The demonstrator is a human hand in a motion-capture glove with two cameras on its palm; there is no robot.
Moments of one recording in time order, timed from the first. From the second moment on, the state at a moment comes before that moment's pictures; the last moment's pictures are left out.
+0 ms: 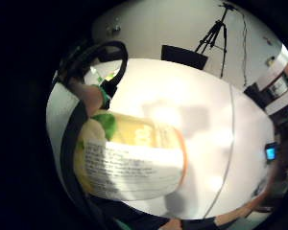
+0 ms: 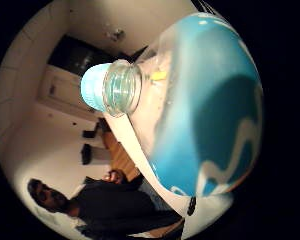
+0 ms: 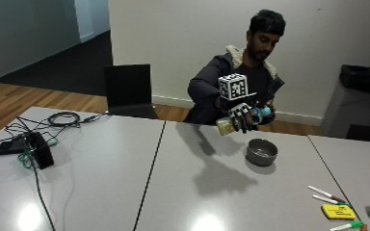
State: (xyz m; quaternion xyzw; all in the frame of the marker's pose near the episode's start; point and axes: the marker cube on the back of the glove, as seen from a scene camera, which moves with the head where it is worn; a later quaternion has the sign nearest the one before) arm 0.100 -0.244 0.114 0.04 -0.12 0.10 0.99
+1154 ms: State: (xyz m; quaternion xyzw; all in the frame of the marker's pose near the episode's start) arm 0.008 -0.251 0.178 -0.06 0.35 -0.07 0.93
